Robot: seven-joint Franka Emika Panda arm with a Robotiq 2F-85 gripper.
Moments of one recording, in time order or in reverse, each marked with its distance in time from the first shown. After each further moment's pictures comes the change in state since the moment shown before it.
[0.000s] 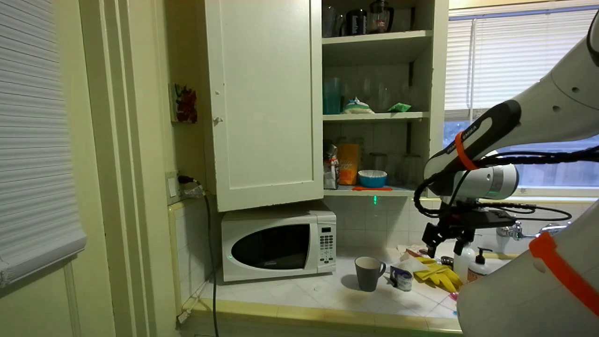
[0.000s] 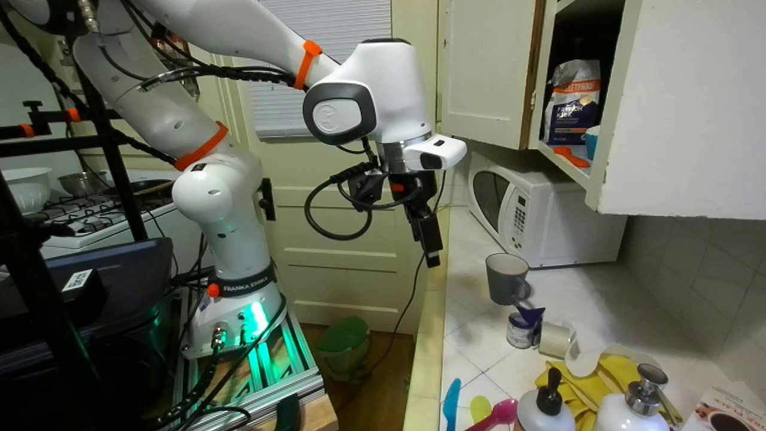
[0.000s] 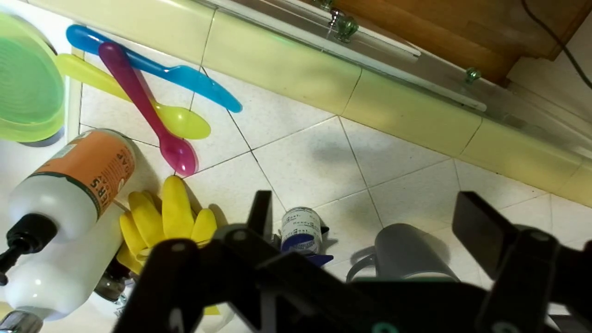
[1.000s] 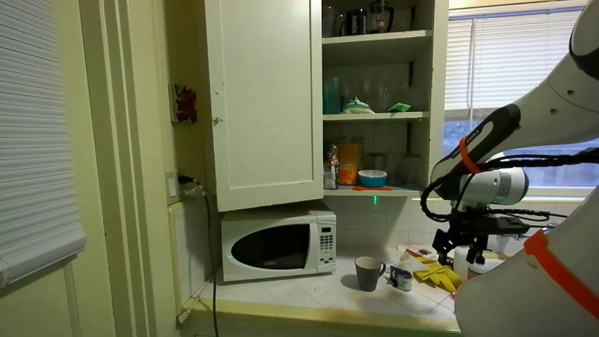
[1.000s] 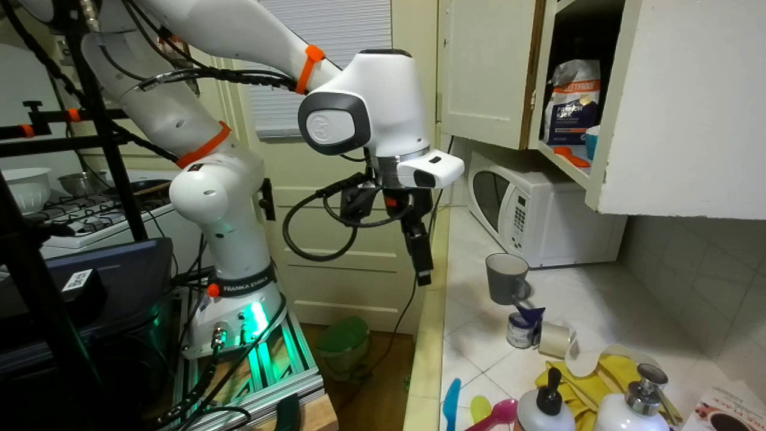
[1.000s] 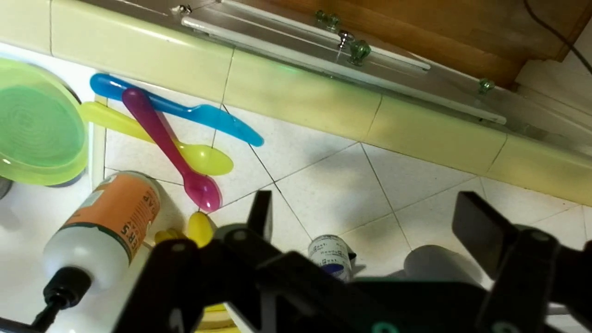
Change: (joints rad) arm -0.055 0.041 -0.019 -0.002 0.001 -0.003 -0.003
